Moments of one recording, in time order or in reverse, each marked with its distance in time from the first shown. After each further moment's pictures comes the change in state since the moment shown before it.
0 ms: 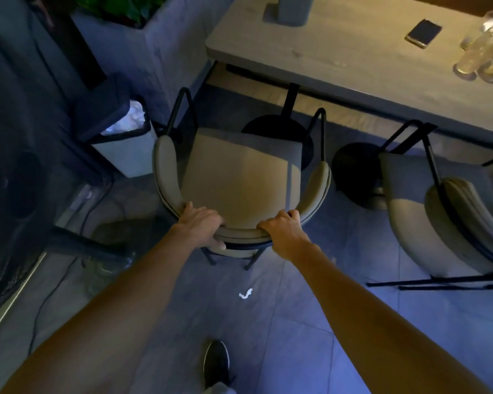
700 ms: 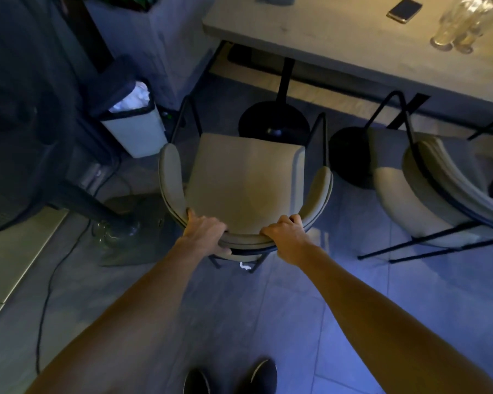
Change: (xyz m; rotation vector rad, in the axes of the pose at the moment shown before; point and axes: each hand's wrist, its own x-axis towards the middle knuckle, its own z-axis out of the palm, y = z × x) left_hand -0.107 0.114 0.083 0.009 0.057 -0.090; right_hand -0.142 -0.007 0.081 -0.008 0.025 -0.084
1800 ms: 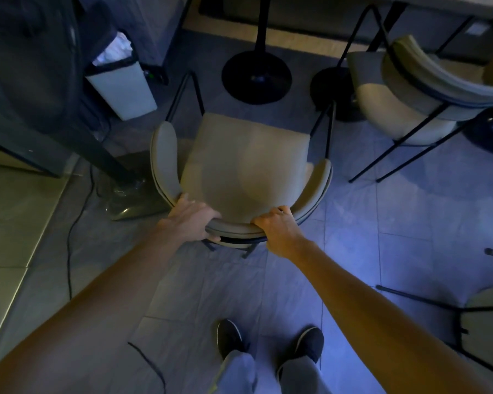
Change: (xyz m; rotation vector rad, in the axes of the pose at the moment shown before) left_hand -0.196 -0.023 0.137 0.069 0.028 0.260; right_hand -0.168 -0.199 0.113 0.076 0.079 0.087
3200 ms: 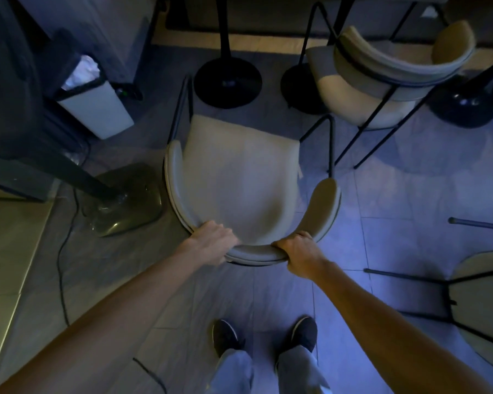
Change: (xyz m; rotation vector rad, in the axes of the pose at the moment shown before) left_hand -0.016 0.147 -0.036 0.363 0.006 0.349; right_hand -0.122 0.078 0.048 0.236 -0.093 0.145
